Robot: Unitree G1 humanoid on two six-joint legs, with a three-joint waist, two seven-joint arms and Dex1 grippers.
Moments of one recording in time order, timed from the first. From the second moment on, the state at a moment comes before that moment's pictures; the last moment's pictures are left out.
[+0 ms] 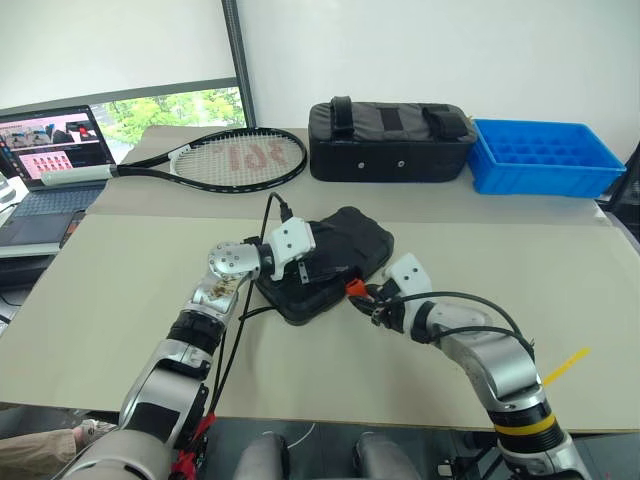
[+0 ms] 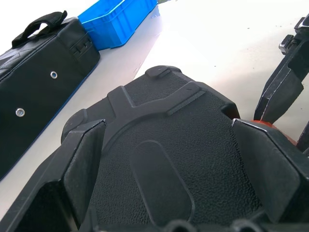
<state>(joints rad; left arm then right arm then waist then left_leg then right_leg) -0.73 0.32 -0.22 0.57 -0.06 -0.26 -0.97 -0.27 -0.40 0.17 -0.35 0.25 0.81 0.51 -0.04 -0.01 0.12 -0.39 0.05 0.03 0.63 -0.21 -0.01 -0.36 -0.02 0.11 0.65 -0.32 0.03</state>
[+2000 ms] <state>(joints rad) -0.74 0.32 -0.22 0.61 -0.04 -0.30 -0.97 -0.25 -0.37 0.06 -0.22 0.25 0.41 0.60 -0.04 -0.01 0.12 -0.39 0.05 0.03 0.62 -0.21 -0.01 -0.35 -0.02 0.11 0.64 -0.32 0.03</state>
